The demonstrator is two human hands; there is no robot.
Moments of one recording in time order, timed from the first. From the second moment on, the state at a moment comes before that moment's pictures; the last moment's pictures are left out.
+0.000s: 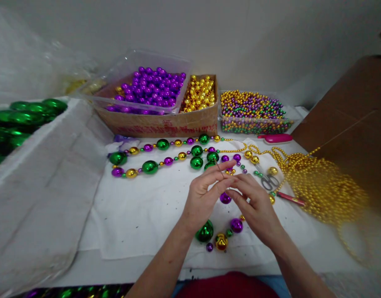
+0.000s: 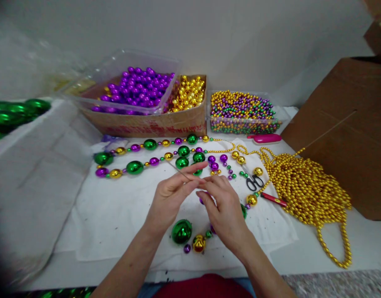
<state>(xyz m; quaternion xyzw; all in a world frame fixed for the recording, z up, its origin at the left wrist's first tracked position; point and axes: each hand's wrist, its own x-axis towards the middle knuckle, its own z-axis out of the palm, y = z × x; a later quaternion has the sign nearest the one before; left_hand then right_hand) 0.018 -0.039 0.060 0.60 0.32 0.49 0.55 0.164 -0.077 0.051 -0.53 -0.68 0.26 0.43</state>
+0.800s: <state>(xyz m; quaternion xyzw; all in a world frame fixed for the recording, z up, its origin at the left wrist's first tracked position) 0.033 -0.023 0.055 0.46 0.28 0.55 0.64 0.197 -0.067 0.061 -0.48 -0.71 0.37 0.35</state>
